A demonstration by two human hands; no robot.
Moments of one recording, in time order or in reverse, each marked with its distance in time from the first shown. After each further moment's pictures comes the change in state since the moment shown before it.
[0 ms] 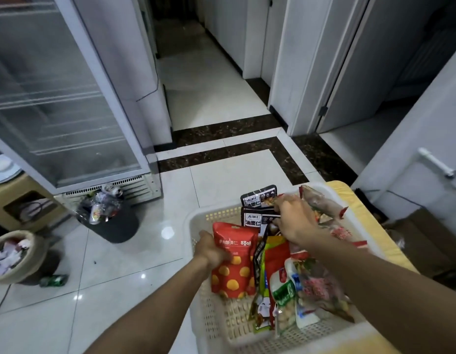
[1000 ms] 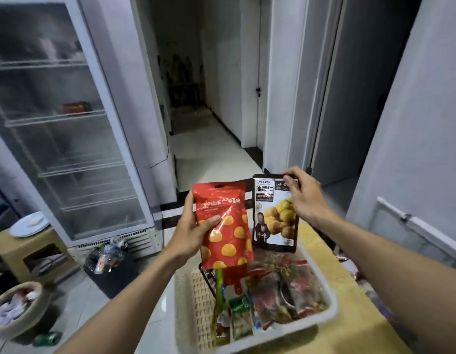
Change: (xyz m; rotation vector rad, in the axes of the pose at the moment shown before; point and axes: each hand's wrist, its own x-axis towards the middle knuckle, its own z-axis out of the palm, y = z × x) left_hand -0.188 0.133 -0.018 -0.377 0.006 0.775; right_hand -0.102 0.074 -0.191 0.872 0.476 -0.206
